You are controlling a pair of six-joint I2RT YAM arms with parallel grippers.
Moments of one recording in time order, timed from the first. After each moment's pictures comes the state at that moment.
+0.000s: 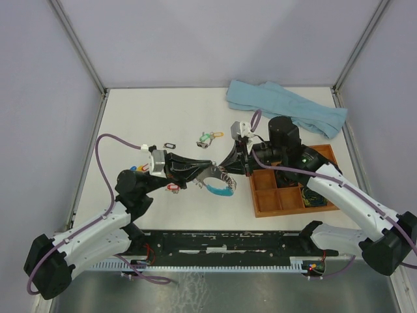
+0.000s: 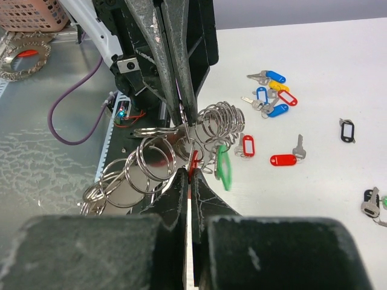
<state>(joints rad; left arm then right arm) -0.71 0.82 0.43 0.91 0.55 -0.27 0.69 1.14 1.04 -0.18 -0.93 -0.12</state>
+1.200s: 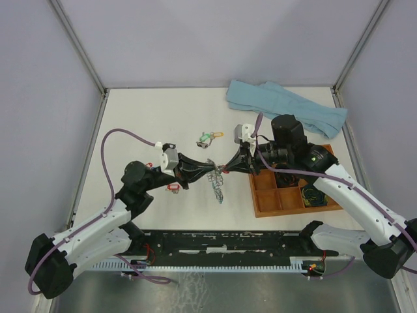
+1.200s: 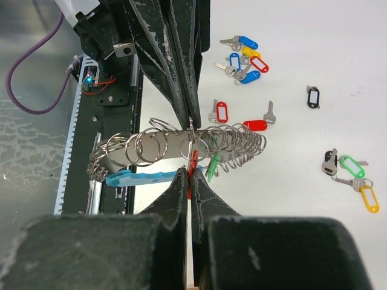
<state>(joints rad) -0.69 0.84 0.46 0.69 0.62 -0.16 0.67 1.11 1.14 -0.48 -0.82 -0.34</state>
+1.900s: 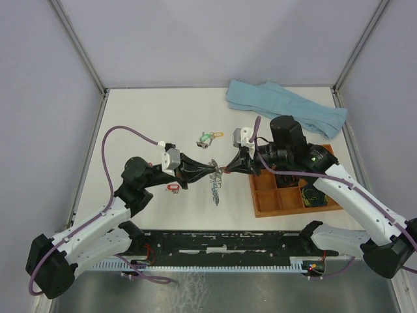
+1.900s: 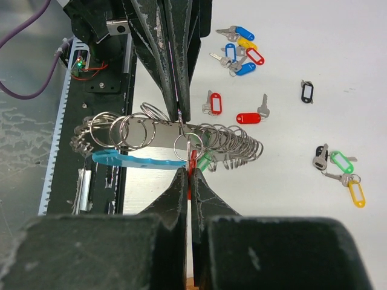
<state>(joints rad) -0.67 0.85 0.52 0.60 0.73 -0.11 0.67 1.11 1.15 -0.54 -0.78 -0.42</state>
